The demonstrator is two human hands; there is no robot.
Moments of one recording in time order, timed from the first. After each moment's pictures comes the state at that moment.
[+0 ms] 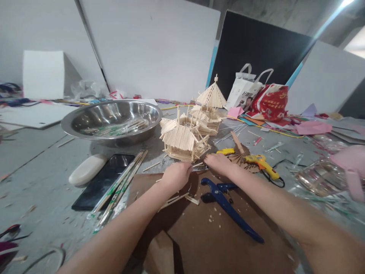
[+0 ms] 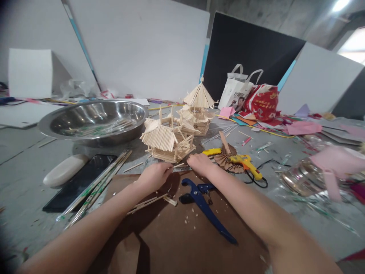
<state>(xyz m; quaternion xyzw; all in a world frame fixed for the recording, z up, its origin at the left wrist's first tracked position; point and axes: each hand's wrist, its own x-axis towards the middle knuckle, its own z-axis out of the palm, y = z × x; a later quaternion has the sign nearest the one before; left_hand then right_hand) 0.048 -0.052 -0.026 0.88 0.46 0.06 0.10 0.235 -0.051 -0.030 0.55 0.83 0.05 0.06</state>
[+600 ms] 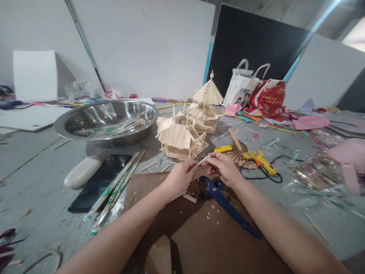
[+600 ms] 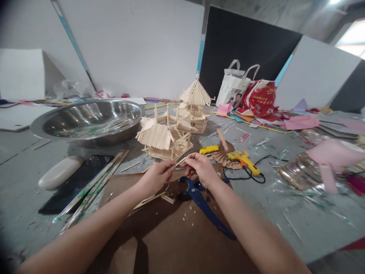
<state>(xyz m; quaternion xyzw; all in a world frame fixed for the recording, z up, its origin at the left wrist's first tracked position) 0.061 -0.070 -0.005 0.83 0.39 0.19 0.33 0.218 -0.097 -0.022 0.51 0.41 -0.55 -0.52</state>
